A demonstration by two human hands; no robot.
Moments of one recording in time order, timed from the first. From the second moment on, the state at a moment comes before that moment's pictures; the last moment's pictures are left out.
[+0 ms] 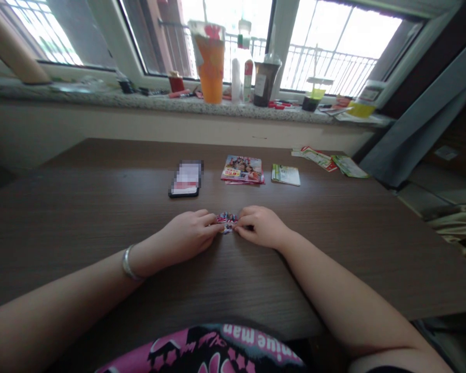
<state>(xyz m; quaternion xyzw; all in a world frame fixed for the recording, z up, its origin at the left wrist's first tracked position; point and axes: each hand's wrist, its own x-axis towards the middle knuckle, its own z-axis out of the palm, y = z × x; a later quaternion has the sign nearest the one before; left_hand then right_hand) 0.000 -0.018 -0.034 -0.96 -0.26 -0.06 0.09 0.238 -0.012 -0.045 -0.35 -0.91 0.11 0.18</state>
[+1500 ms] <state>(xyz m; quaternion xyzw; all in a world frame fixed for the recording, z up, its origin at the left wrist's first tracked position) -0.004 -0.008 -0.038 -0.93 -0.30 -0.18 0.02 0.226 -0.018 -0.050 -0.35 -0.92 -0.02 0.17</state>
